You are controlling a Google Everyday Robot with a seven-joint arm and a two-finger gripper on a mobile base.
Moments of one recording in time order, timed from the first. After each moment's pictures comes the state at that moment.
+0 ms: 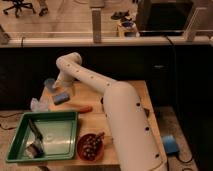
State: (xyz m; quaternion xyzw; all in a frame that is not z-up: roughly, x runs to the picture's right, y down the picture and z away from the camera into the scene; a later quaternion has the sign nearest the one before) arm -0.269 0.001 0.901 -0.14 -0.32 -0.50 0.80
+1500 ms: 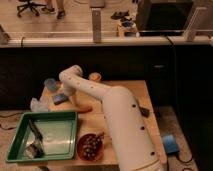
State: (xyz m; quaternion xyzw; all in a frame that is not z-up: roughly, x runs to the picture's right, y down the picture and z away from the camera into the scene) arm -0.265 0.045 0.969 -0.16 -0.27 -0.40 0.86
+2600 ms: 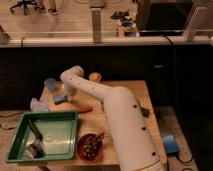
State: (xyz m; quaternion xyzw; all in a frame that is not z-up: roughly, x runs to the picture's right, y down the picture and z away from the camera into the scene) arm -0.264 0.046 0.970 -0.15 -0.28 -0.40 0.86
